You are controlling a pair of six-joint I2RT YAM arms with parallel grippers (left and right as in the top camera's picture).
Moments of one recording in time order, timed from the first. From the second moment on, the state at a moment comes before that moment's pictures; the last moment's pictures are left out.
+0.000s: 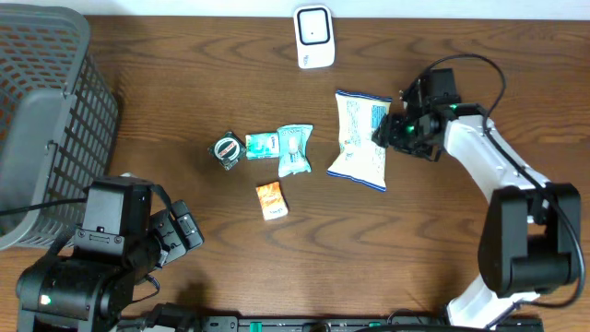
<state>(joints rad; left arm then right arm) -0.19 0.89 1.30 -1.56 -0.09 -0.64 0.10 1.83 1.24 -0.63 -0.31 0.33</state>
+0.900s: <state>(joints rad) -0.19 0.89 1.30 -1.56 -0.09 -0.64 0.11 1.81 1.24 -0.64 -0.32 0.29</state>
